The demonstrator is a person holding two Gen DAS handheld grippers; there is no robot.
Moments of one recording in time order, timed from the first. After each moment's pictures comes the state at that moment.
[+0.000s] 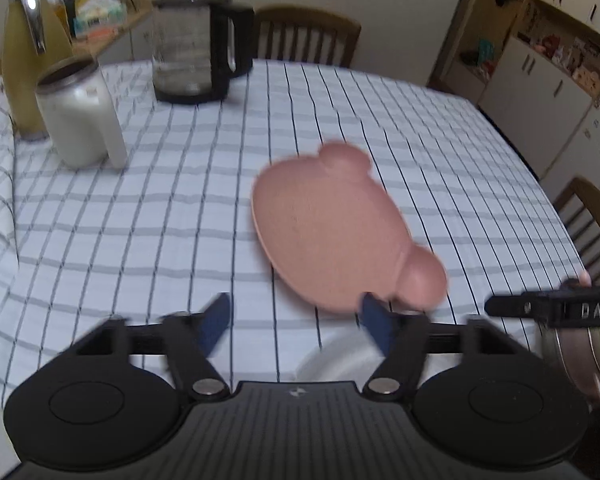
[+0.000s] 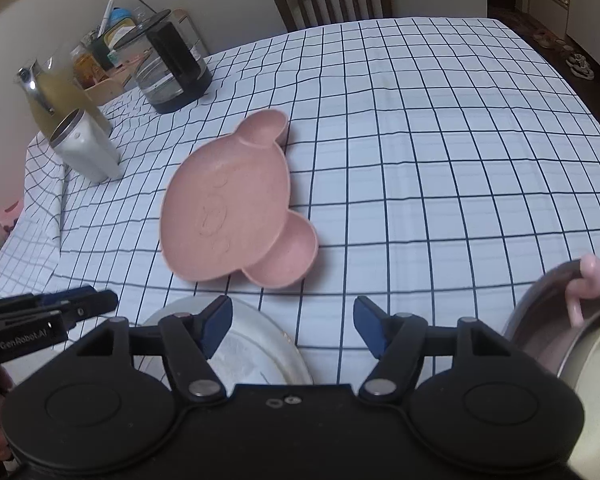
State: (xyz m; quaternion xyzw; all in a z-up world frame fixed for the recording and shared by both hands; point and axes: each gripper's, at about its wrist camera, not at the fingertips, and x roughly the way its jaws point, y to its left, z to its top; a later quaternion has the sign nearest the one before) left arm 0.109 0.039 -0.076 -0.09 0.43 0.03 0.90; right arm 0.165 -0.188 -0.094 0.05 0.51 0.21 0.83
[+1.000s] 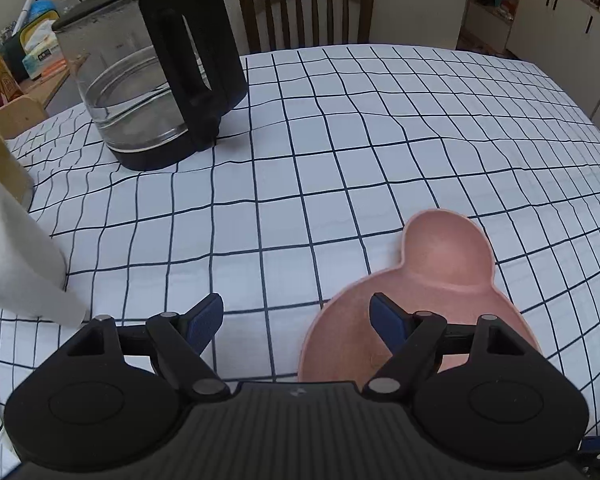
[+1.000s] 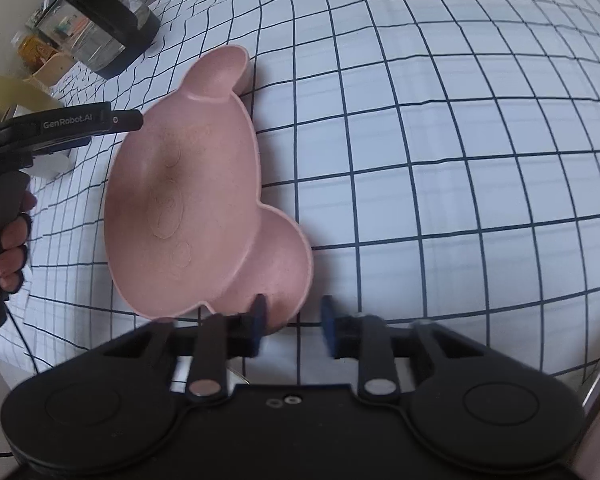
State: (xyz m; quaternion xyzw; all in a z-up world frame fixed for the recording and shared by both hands) left arm 0.320 0.065 -0.137 0.01 0.50 0.04 0.86; right arm 0.239 -0.165 -0.164 0.09 0.63 0.19 0.75
